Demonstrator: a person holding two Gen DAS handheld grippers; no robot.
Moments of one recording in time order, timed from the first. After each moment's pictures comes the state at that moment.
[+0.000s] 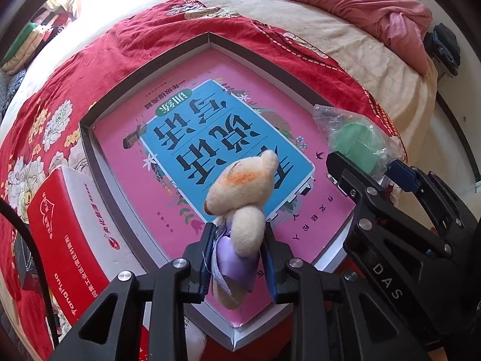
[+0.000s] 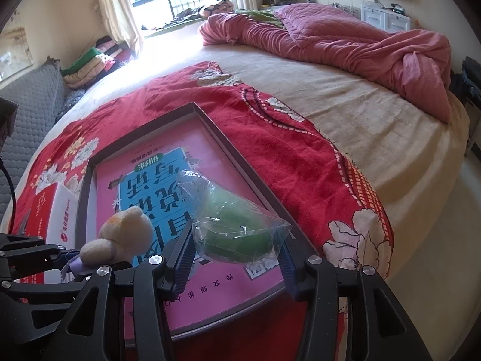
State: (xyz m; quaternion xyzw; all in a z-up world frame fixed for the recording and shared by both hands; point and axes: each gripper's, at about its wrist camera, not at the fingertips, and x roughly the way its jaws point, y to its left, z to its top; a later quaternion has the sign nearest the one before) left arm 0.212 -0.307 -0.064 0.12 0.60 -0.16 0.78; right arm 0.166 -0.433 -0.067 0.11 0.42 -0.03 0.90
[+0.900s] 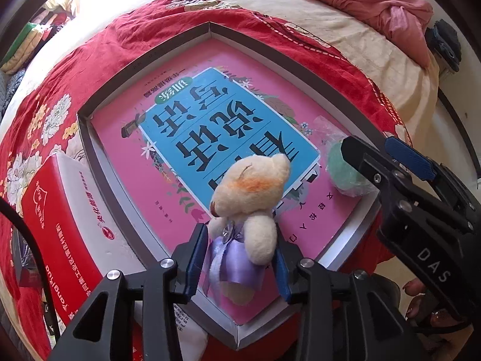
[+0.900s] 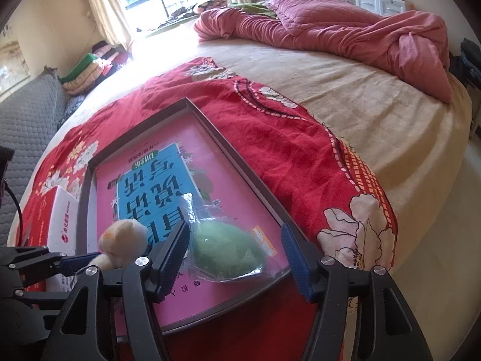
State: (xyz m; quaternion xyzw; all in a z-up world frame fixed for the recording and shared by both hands) left arm 0.207 -0.305 -0.074 0.13 0.60 -0.16 0.77; right arm 0.158 -0.448 -0.067 0.15 0.42 -0.02 0.89
